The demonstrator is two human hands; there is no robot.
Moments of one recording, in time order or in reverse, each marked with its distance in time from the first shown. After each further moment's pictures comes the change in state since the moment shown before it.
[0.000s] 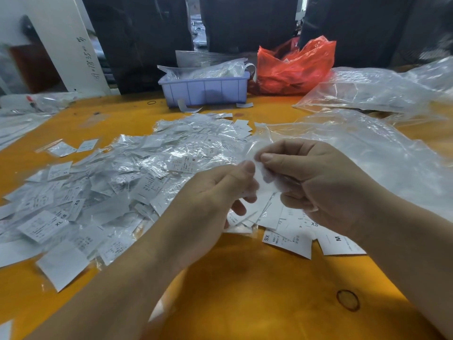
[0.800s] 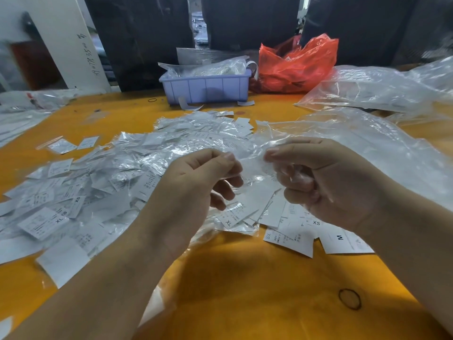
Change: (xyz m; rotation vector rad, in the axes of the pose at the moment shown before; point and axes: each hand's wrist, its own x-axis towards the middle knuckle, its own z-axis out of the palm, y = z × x) left_hand 0.003 0.002 -0.011 -0.284 0.136 0.040; right_hand 0.001 -0.005 -0.006 0.006 -0.080 0.018
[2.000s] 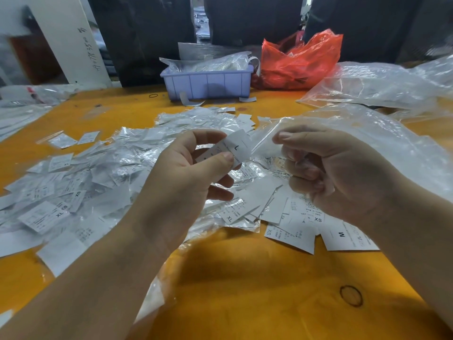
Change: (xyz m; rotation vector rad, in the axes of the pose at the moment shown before) left_hand 0.000 0.003 -0.001 -0.124 0.090 0.019; right_hand 0.001 -0.002 -0.003 0.122 0.102 -0.018
